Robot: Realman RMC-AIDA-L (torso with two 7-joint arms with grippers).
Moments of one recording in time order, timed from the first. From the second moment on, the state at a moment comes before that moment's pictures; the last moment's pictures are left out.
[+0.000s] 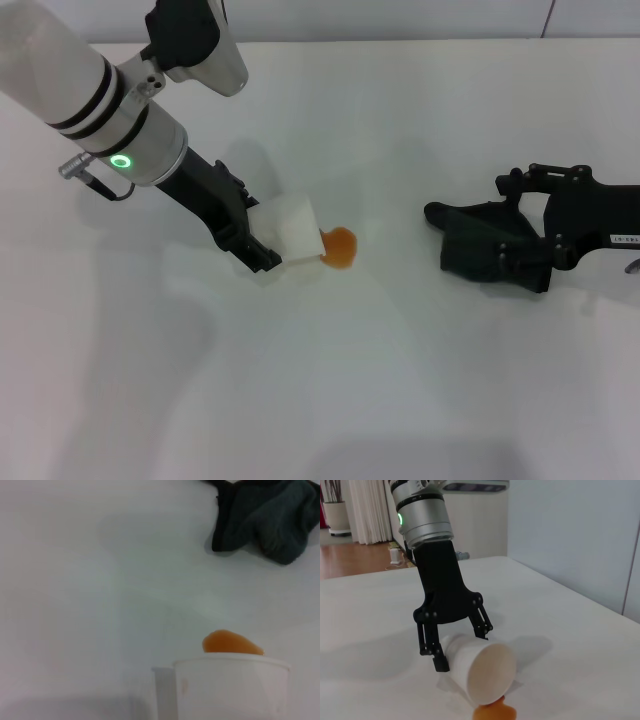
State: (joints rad) left arm -1.29 -2.08 2.85 -0.41 0.54 1.28 -1.51; right arm 0.38 2.01 -1.09 -0.92 -1.79 -1.36 1.37
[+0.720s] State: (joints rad) left arm -1.31 -2.08 2.85 -0.35 0.61 1.20 -1.47; right arm 0.37 2.01 -1.09 -0.92 -1.79 -1.36 1.37
